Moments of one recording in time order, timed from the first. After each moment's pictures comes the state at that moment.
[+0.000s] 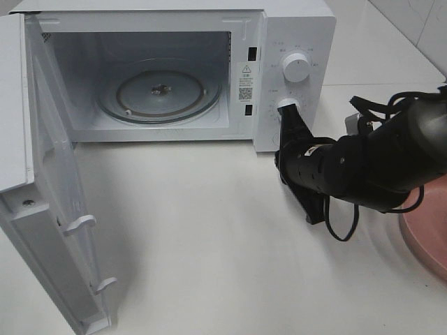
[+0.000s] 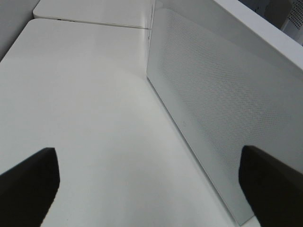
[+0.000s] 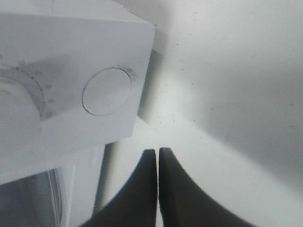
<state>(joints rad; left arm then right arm) 0.04 0.00 -0.50 -0.12 1.04 0.00 0.59 1.95 -0.75 0.69 -0.57 1.01</state>
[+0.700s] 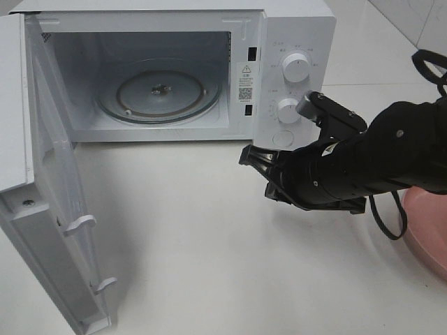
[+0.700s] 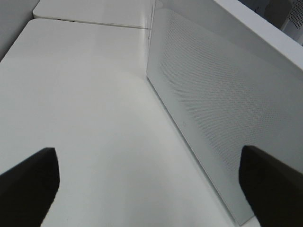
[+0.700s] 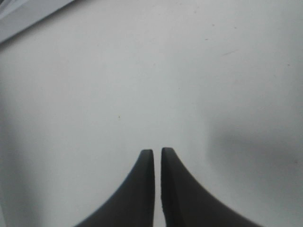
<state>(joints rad) 0.04 0.00 -0.50 -0.12 1.04 0.00 0.59 1.70 -0.68 0.61 -0.10 0.14</state>
